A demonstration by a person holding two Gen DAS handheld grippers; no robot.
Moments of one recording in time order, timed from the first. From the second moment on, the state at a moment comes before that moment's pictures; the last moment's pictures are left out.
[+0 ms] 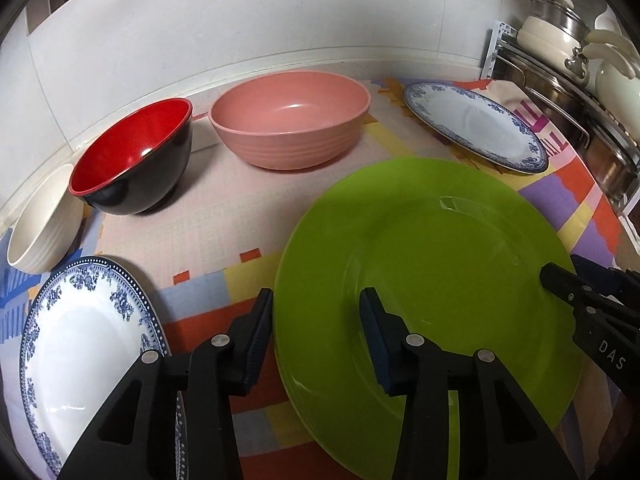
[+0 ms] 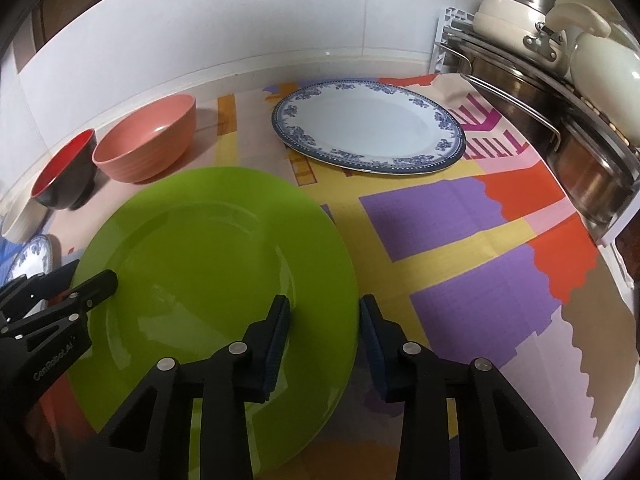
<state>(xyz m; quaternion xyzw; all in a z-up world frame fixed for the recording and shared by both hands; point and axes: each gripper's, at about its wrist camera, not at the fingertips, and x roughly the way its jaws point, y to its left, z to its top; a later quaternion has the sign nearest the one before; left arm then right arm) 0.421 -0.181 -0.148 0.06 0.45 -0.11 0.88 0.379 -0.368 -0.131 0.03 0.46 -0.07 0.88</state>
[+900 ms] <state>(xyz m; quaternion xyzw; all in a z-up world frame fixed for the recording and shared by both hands) 0.393 -0.212 -0.116 0.06 0.44 -0.13 0.89 0.355 -0.397 -0.100 0.05 0.45 -0.10 0.88</state>
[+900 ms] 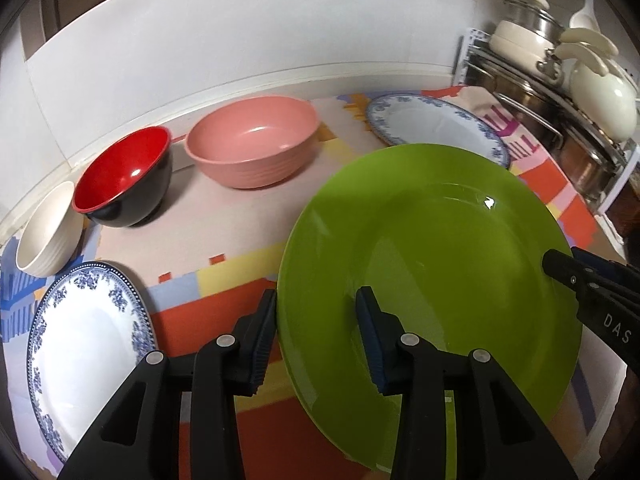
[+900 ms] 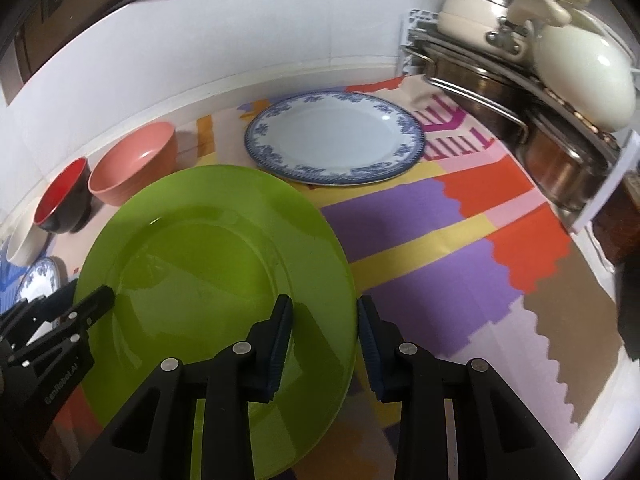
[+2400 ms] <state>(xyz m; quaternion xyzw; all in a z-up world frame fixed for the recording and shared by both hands) 0.321 -0.411 -0.139 0.12 0.45 -0.21 0.86 0.267 -0.581 -0.128 0.07 0.46 -0.22 0.86</state>
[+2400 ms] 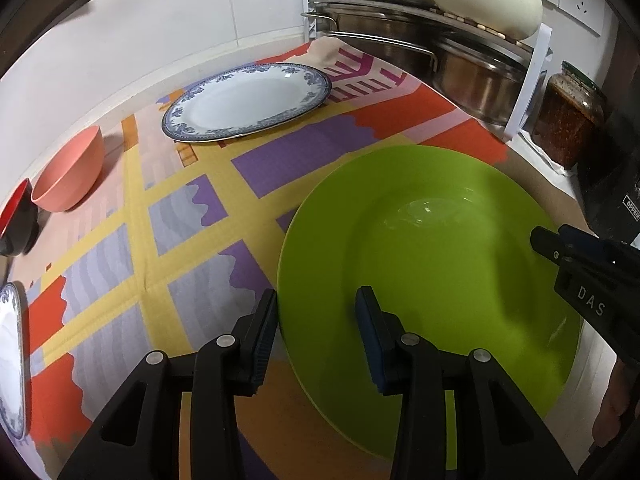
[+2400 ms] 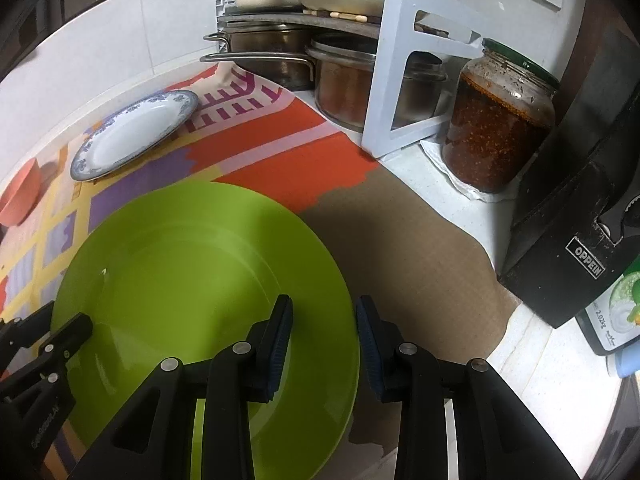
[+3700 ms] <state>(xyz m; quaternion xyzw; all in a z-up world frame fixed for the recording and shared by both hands) 0.280 -0.282 -0.052 0.07 0.33 -0.11 0.93 0.233 -0.469 -0.049 0.04 0.33 -0.12 0.94</state>
